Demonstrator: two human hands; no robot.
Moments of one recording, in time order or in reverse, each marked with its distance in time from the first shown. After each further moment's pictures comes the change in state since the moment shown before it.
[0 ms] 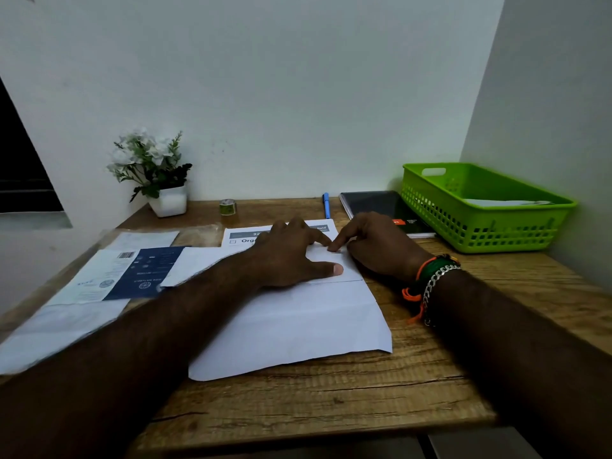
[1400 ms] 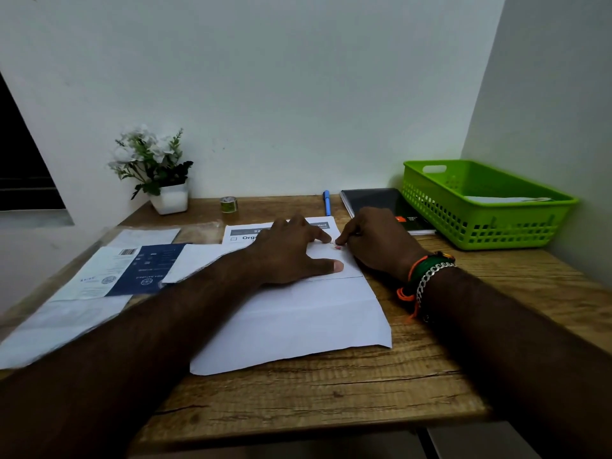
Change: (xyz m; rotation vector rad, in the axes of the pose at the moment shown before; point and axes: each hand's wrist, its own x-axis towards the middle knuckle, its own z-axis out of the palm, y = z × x) left_hand -0.002 0.000 0.000 -0.004 0.016 0.004; right_hand -0.002 -0.009 -0.002 -0.104 0.074 0.048
